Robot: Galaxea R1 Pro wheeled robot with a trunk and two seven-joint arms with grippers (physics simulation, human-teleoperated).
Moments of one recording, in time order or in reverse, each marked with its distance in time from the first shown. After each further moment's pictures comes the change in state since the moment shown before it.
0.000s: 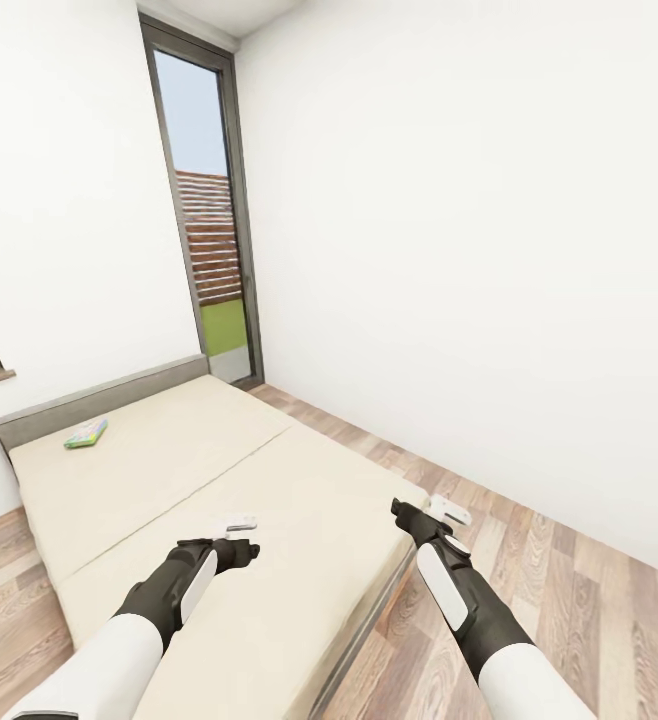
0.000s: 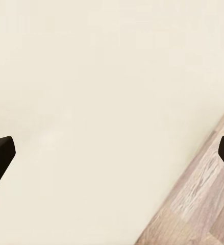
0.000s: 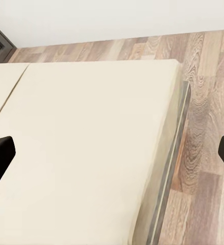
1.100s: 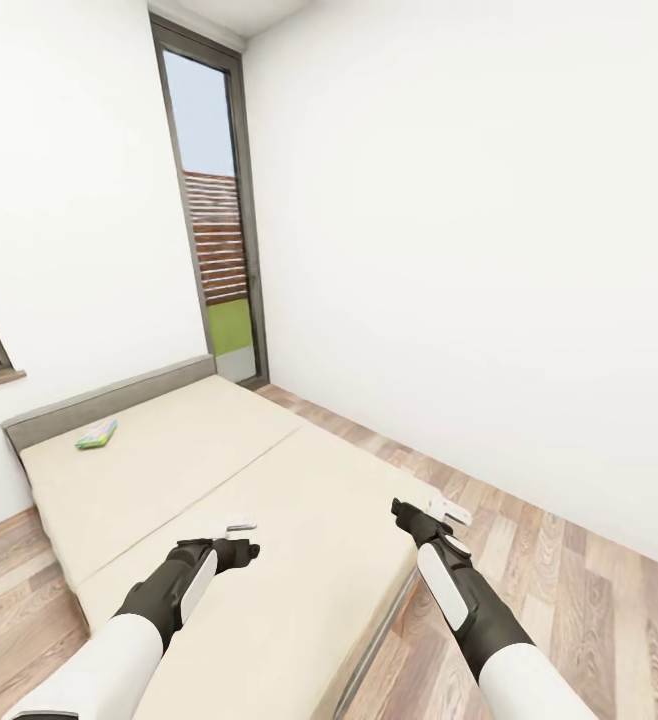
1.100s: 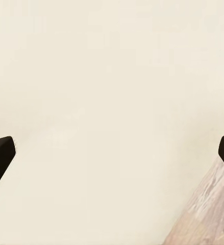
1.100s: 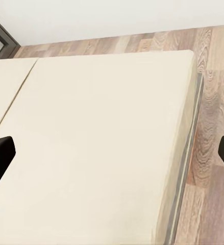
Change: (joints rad) left arm 0.000 0.000 0.000 0.000 0.000 0.000 0.000; right arm 0.000 -0.001 0.000 0.000 -0.003 0.000 0.000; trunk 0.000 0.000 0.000
